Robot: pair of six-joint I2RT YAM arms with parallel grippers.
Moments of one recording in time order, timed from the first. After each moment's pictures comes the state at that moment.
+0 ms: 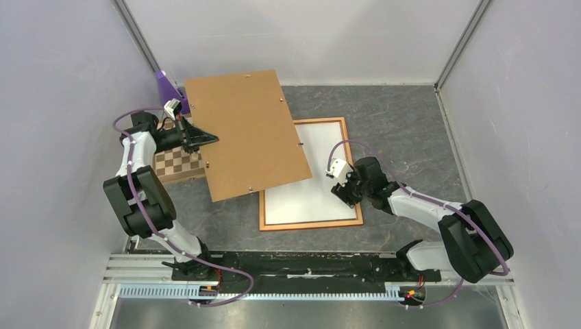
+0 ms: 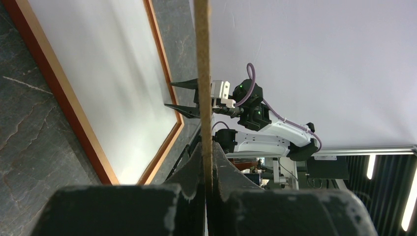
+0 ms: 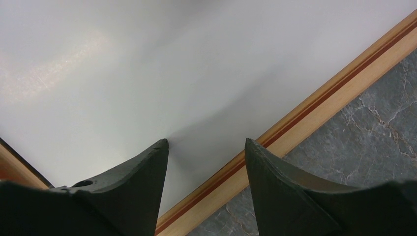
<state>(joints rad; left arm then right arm) 0.41 1.66 1.27 -0.87 1.45 -0.04 0.51 1.32 0.51 -0.01 -0.18 -0.49</state>
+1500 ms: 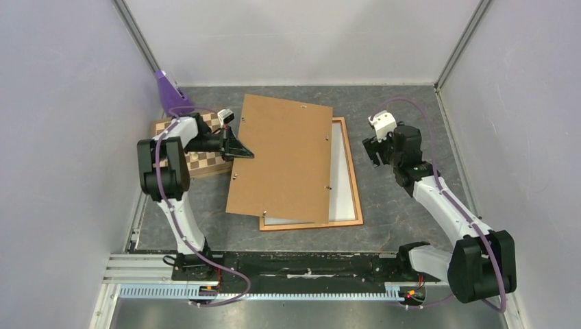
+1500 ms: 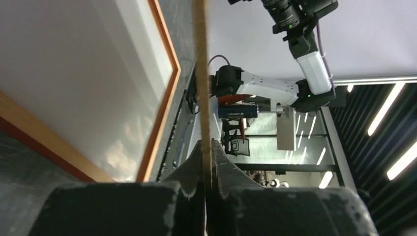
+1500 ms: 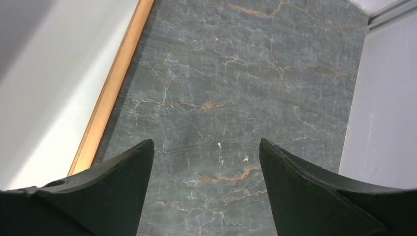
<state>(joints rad) 0.10 1.95 1.38 -1.26 1.45 0.45 0.20 1.17 0.74 -0.09 0.07 -0.39</state>
